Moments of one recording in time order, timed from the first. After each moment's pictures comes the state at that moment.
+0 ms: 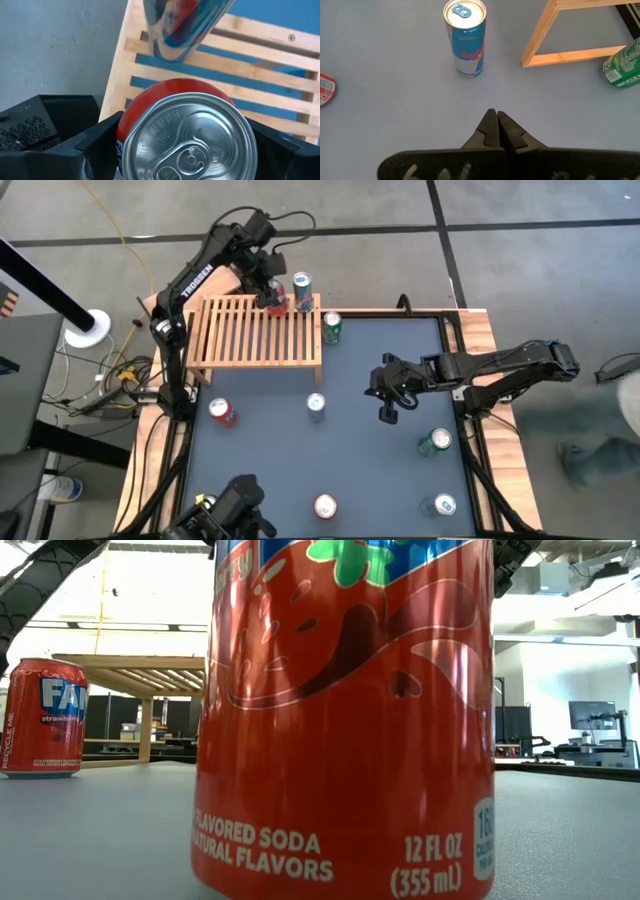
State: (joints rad) left arm 0.84 1.97 2.27 -1.43 0.25 0.54; right arm 0.08 1.22 0.99 -0.59 0.16 0.15
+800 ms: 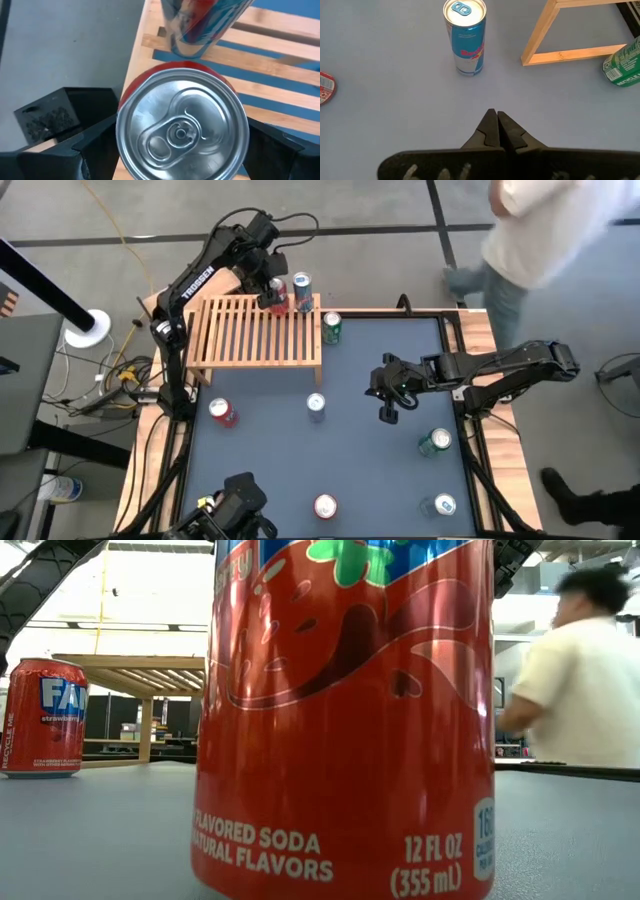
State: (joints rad) left arm 0.82 1.96 2.27 -1.41 0.11 0.54; right arm 0.08 1.22 0.99 -0.60 0.16 0.15
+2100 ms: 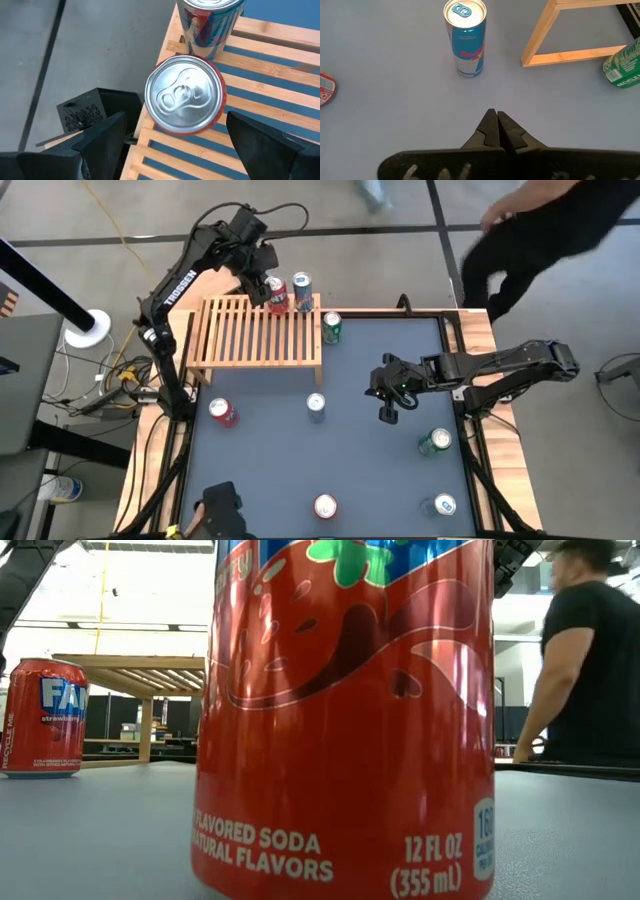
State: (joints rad) left arm 0.80 1.84 2.27 -1.39 0.01 0.51; right arm 0.08 1.22 0.99 -0.59 0.16 0.15
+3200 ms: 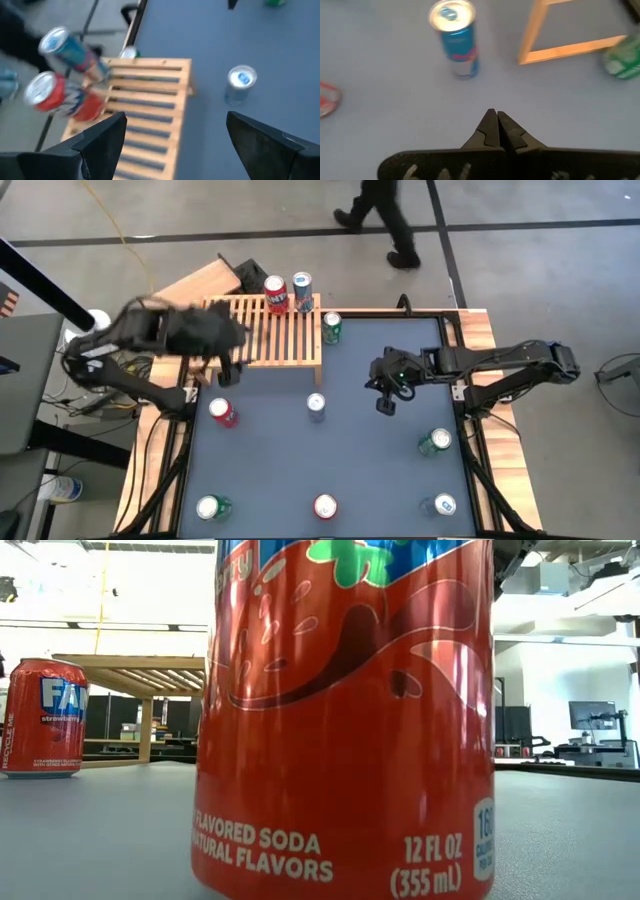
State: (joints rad) left arm -0.01 1.17 1.60 -1.10 -0.37 0.07; right arm 0.01 1.22 0.99 -0.59 0.10 0.17
